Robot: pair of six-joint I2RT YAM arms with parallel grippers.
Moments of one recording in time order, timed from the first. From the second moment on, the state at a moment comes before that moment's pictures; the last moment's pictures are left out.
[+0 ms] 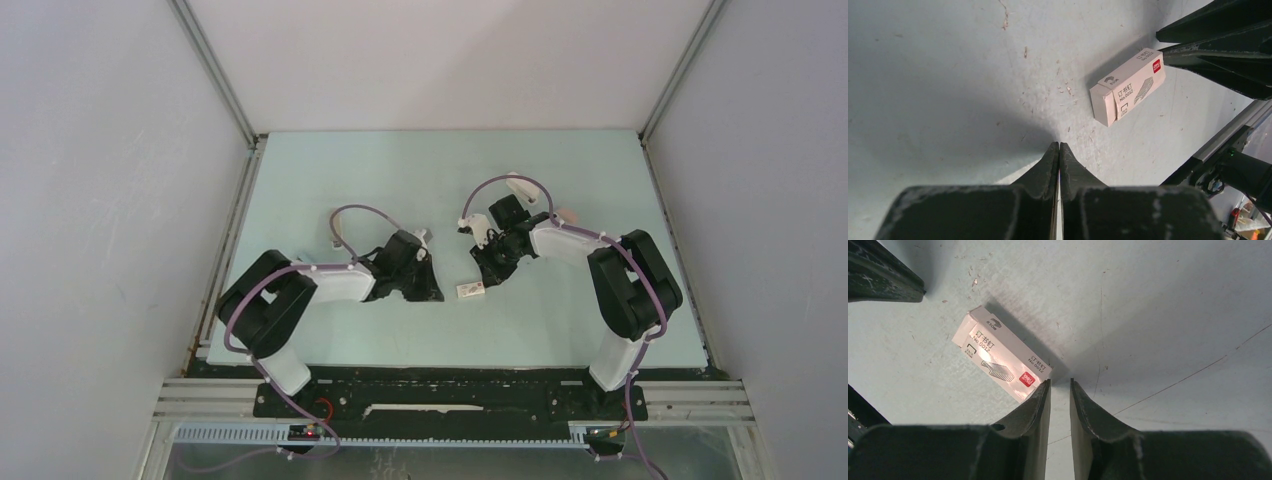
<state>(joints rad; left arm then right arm) -0.71 1.66 0.73 0.07 0.25 -0.72 0.49 1.77 1.06 -0.49 -0.38 -0.30</state>
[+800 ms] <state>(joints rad) -0.74 1.82 0.92 0.01 0.35 -0.69 0.51 1.78 1.08 -0.52 -0.37 -0.30</state>
